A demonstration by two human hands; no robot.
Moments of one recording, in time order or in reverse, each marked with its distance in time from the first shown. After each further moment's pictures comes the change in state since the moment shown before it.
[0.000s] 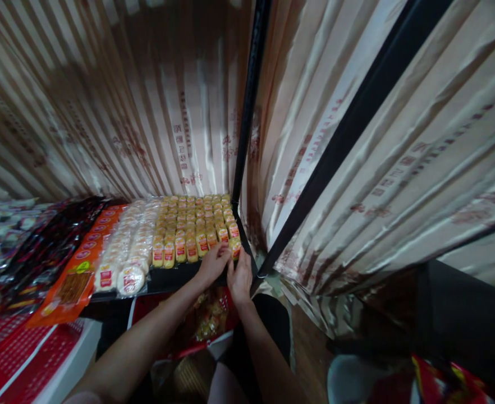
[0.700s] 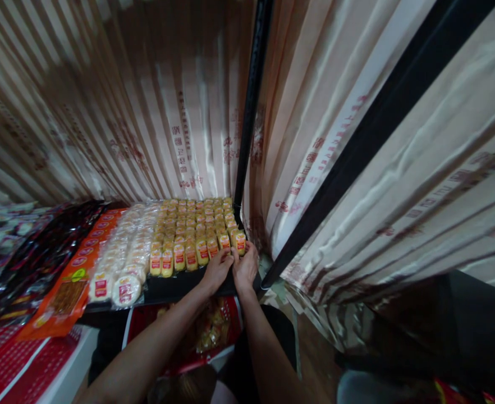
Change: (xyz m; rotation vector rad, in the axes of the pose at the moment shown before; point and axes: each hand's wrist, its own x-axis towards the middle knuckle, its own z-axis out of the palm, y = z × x) left_hand 0.020 -0.022 0.017 -0.196 -0.022 -0.053; right_hand 0.050 0.013 0.020 0.030 0.102 0.127
